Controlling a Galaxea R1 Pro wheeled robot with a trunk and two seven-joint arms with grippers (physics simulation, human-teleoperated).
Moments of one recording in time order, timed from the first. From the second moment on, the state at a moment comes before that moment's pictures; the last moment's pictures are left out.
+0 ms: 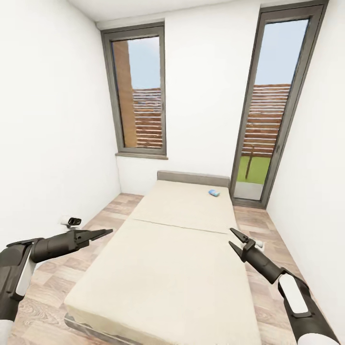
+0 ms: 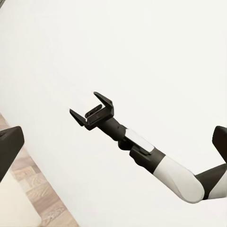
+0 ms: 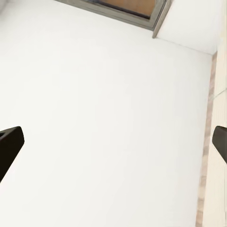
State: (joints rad) left arm -0.50 0.28 0.28 -1.31 0.22 1.00 -1.57; right arm -0.45 -0.09 -0.39 -0.92 -0.85 0.75 0.74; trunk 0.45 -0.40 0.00
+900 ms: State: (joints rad) left arm -0.50 0.26 0.28 -1.31 0.22 1.00 -1.57; right arm -0.45 -0.10 -0.39 -0.92 -0.84 0.74 0.78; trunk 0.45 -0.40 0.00
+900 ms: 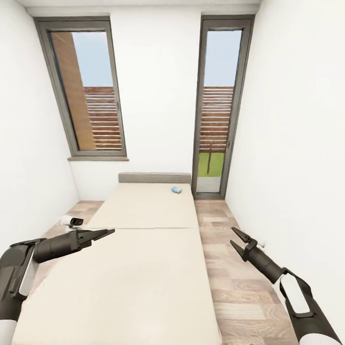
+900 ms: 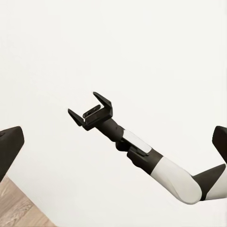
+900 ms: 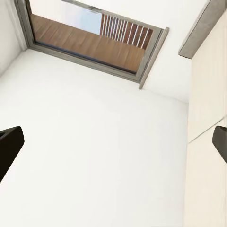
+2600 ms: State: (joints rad) left arm -0.50 0.27 0.29 -1.31 0.22 1.00 -1.57; right arm -0.46 -0.10 -0.35 -0.93 -0.79 0.75 0.60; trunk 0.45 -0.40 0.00
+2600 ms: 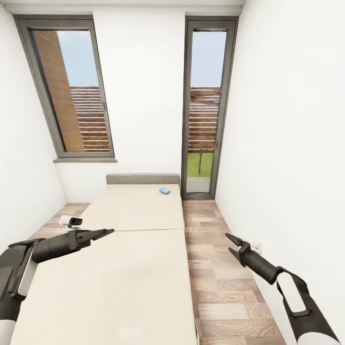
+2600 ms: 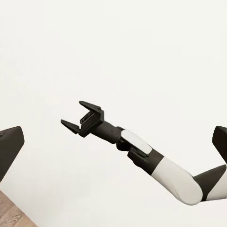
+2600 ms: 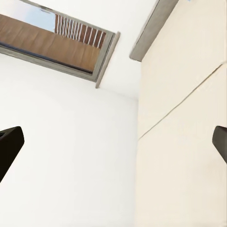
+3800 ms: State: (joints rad) left arm -0.49 0.30 0.35 -1.29 0.22 1.02 -1.57; right arm -0.46 -0.10 -0.16 -1.17 -0.76 0.75 0.52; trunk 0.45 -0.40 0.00
